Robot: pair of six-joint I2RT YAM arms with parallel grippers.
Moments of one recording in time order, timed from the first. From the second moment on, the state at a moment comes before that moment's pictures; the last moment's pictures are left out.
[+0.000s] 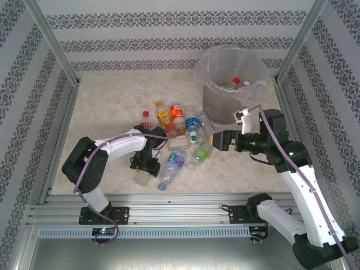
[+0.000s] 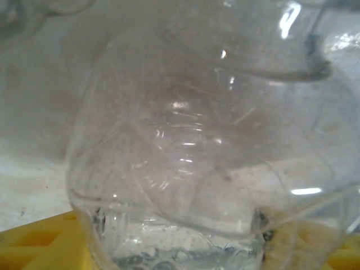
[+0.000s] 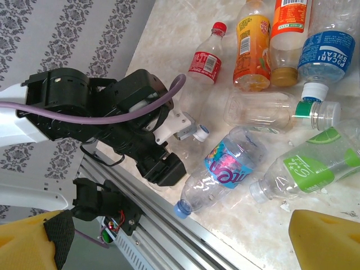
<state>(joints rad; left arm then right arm) -0.64 1.70 1.07 -1.13 0.08 -0.35 0.28 0.86 1.10 -0.92 -0.66 0.42</state>
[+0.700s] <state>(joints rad) -0.64 1.36 1.20 -0.95 0.29 -0.40 0.35 0.91 0.93 -0.57 -0.69 0.72</state>
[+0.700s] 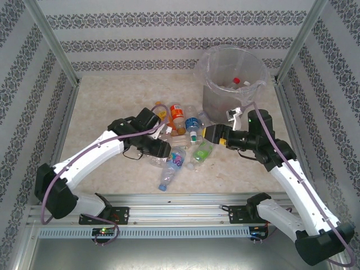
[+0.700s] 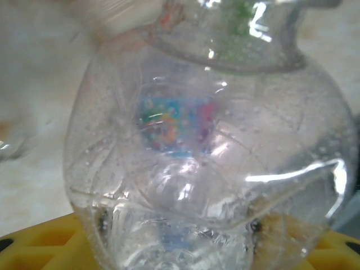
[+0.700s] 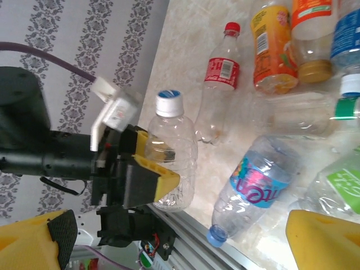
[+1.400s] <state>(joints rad) -0.67 1.27 1.12 -0.54 0.69 -0.53 0.57 1.09 0.95 -0.31 -0.67 0.79</state>
